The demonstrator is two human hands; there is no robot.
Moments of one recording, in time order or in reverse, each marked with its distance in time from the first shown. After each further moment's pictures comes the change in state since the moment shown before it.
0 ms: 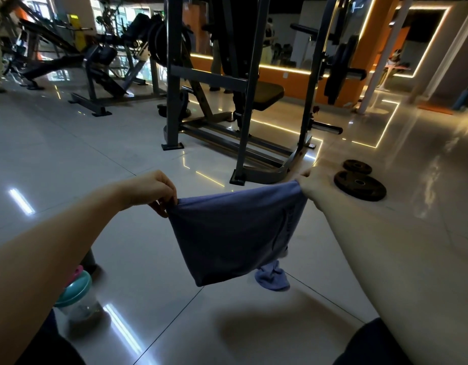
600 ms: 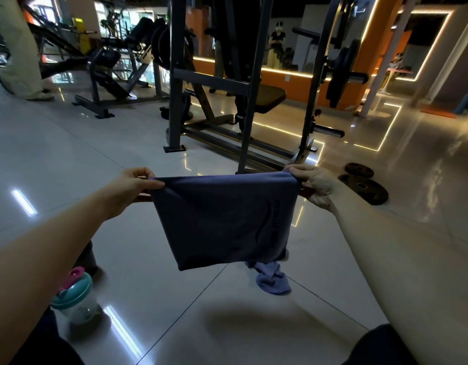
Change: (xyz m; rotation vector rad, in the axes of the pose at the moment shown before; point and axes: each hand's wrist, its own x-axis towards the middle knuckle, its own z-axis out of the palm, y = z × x) left_hand -0.003 -0.031 -0.017 -0.505 0.292 0.017; right_hand -0.001 -0.005 -0.023 0.674 -0.500 0.062
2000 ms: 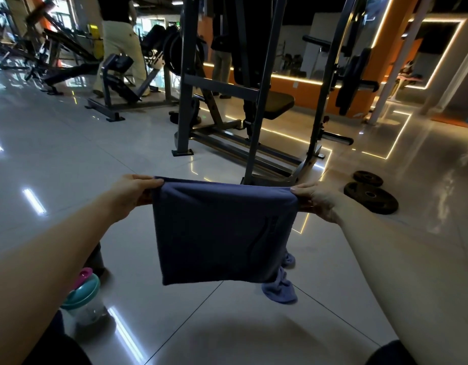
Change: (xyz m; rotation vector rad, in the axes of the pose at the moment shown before) left_hand 0.014 -0.019 -0.017 -0.146 0.106 -0.047; right_hand 0.008 0.016 0.005 -0.341 -0.001 0.057
